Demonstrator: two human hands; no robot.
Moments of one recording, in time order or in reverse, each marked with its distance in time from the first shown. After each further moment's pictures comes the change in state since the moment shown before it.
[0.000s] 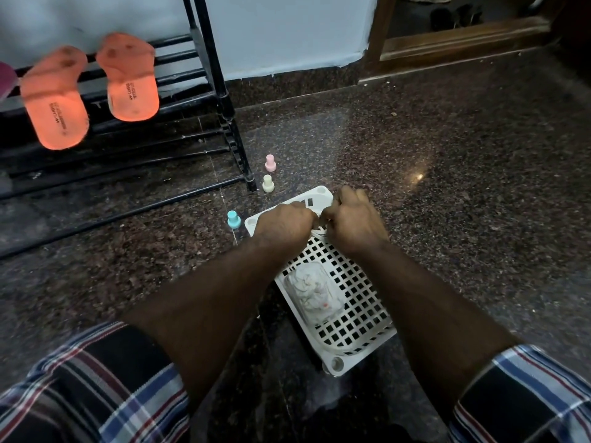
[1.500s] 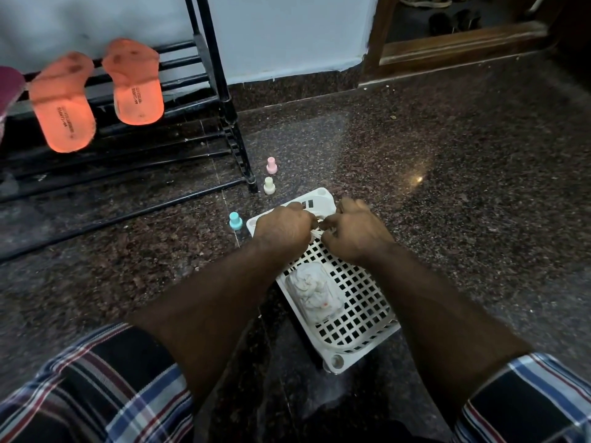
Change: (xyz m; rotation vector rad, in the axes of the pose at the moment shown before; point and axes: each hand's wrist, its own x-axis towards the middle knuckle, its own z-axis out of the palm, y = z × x) left_hand -0.009 0.003 -0.008 -0.046 -0.002 -0.049; right_hand -0.010 0.002 -0.012 0.052 -0.183 0.006
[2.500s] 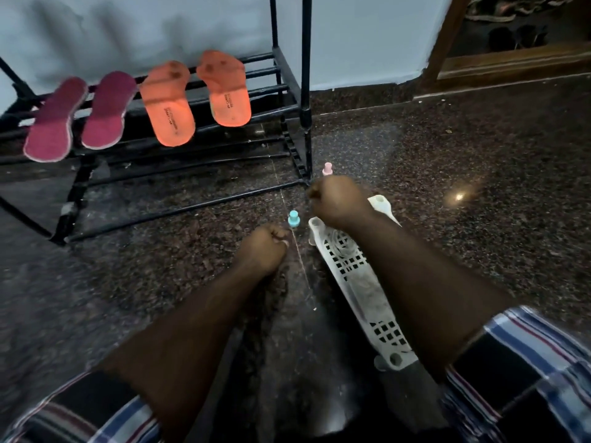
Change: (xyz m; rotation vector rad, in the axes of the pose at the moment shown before) left_hand -0.085 -0.115 0.007 -0.672 0.064 -0.572; right_hand 0.062 -0.125 -0.024 0.161 0.028 -0.108
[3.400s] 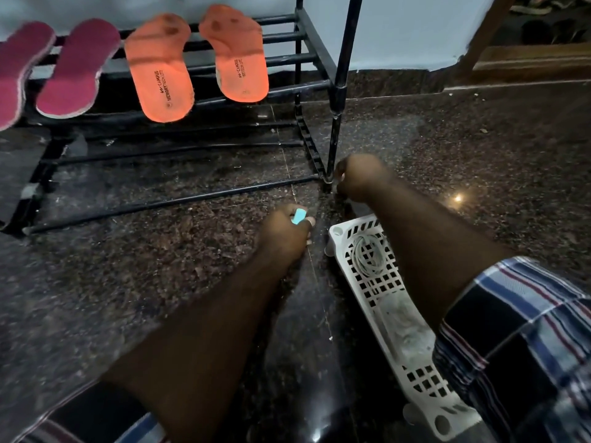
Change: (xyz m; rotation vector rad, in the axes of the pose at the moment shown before) left_hand 0.071 -0.002 0.039 -0.576 0.063 -0.046; right_hand 0.105 0.032 0.028 -0.167 -0.083 0.169
